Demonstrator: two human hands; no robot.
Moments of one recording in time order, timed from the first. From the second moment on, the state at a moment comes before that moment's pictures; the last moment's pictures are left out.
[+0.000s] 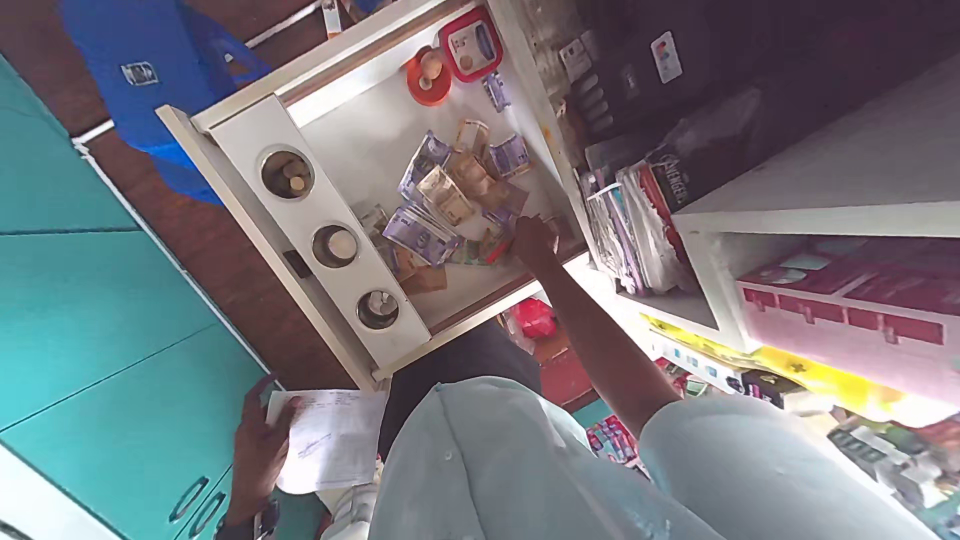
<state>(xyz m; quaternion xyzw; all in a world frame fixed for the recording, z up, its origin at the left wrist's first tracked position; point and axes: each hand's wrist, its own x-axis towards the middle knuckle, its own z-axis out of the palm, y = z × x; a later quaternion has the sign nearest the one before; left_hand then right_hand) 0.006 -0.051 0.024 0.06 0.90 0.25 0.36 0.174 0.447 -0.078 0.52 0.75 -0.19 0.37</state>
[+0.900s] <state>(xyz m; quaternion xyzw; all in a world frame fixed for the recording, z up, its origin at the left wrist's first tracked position) 0.035 0.091 -0.005 0.29 0.77 -0.01 0.57 0.181 0.315 0.060 0.14 0.54 -0.83 0.03</state>
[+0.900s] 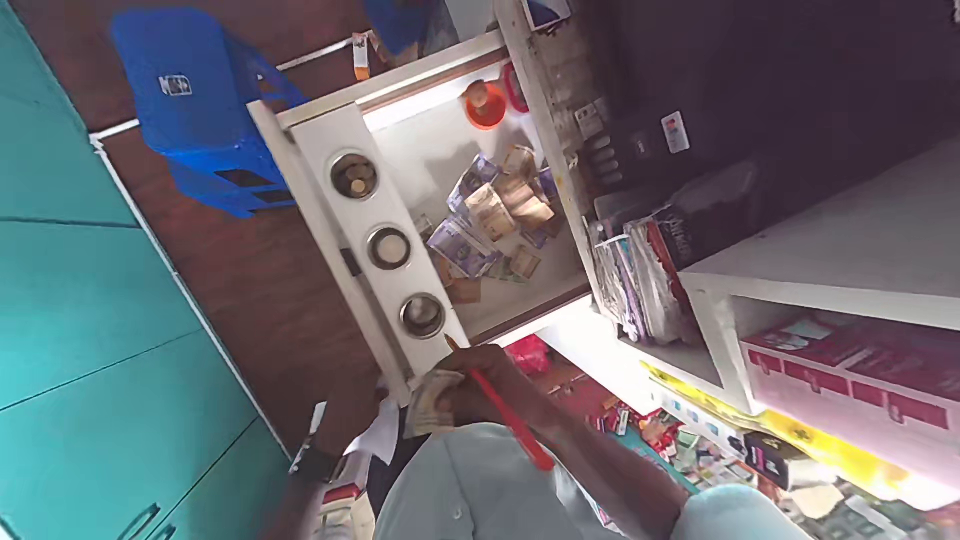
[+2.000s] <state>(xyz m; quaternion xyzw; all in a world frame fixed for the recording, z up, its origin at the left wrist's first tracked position) 0.122 0.043 -0.134 0.21 0.80 0.18 0.53 0.098 0.462 -0.261 0.29 0.91 -0.20 0.20</state>
